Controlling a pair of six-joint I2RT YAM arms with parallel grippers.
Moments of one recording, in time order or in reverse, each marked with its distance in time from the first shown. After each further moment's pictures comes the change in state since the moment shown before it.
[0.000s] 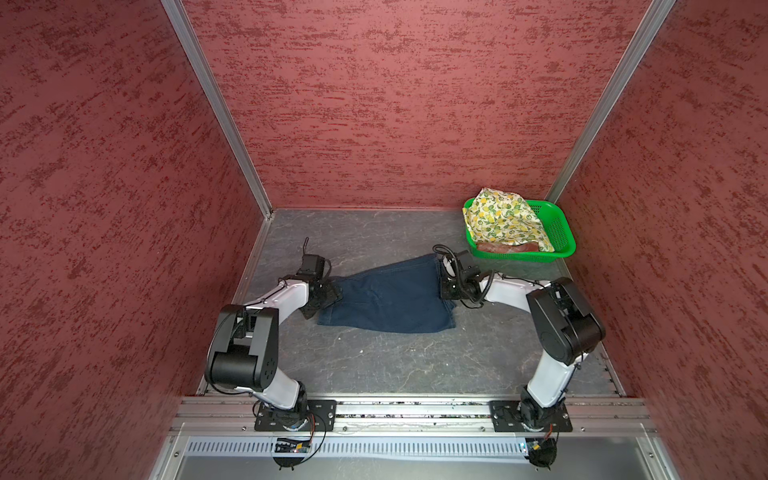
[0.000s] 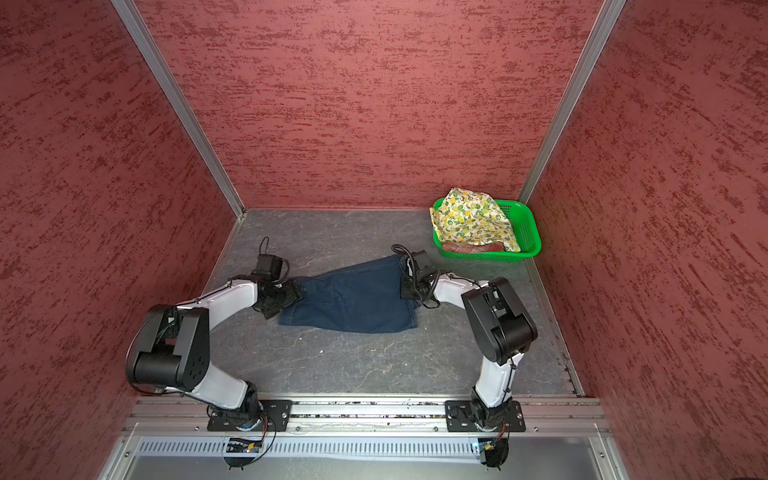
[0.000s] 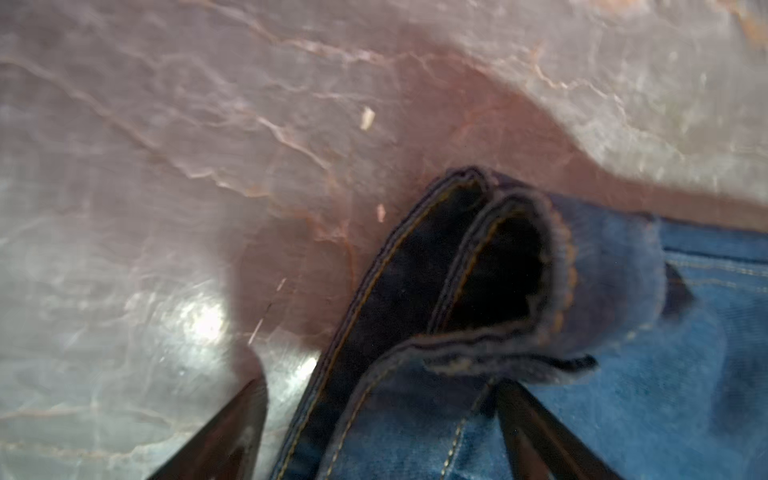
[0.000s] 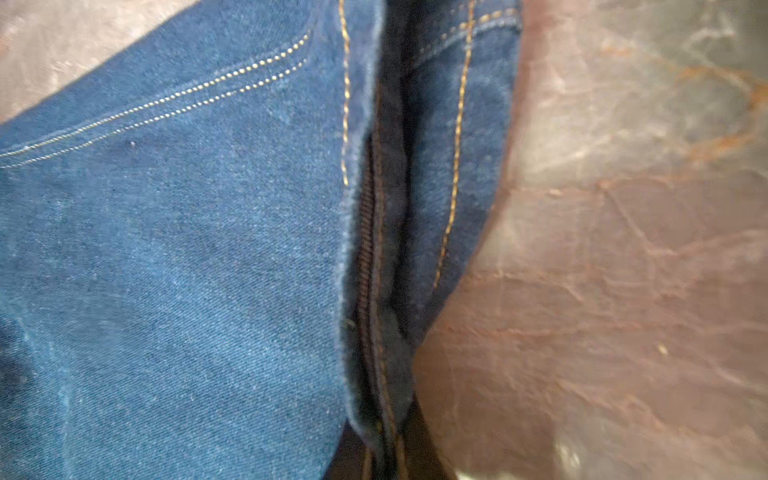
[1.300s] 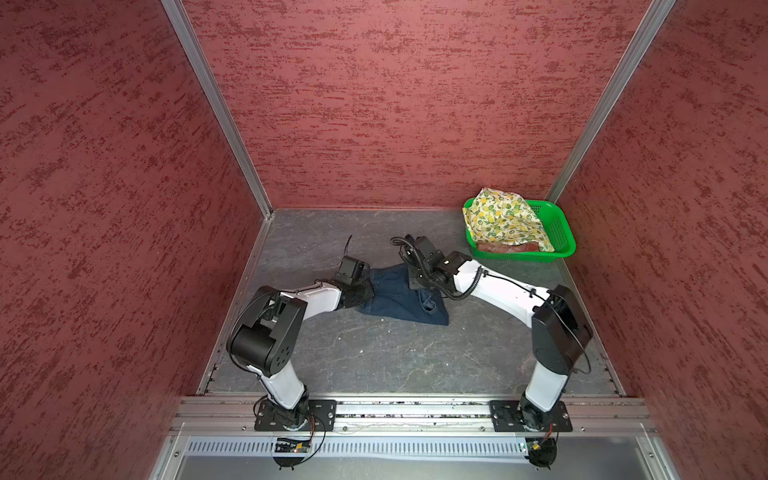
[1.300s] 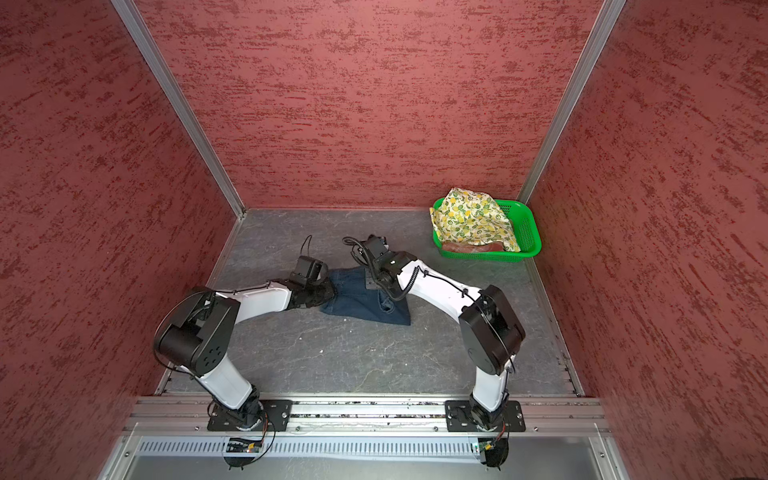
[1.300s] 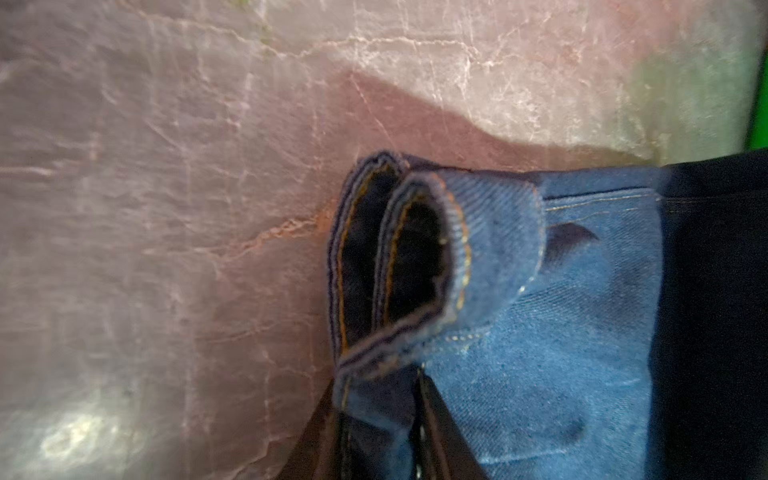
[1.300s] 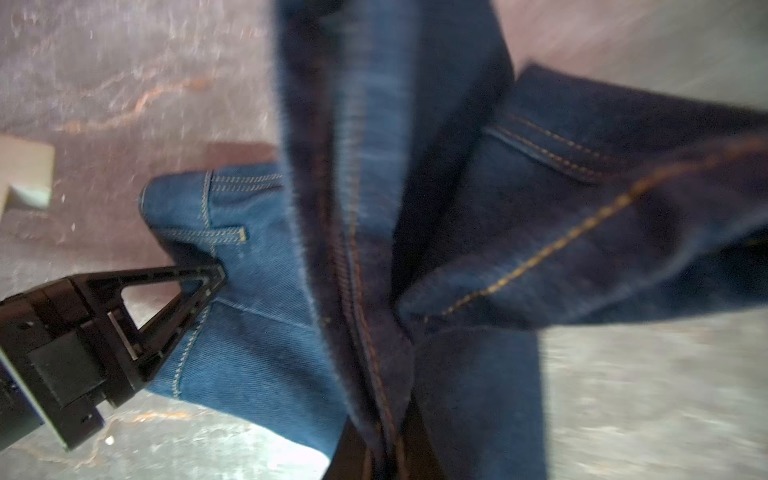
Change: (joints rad) left arm -0.305 0.136 -0.008 0.402 0.078 -0.143; right arm 0.322 0.024 0.428 -0.400 0.249 0.187
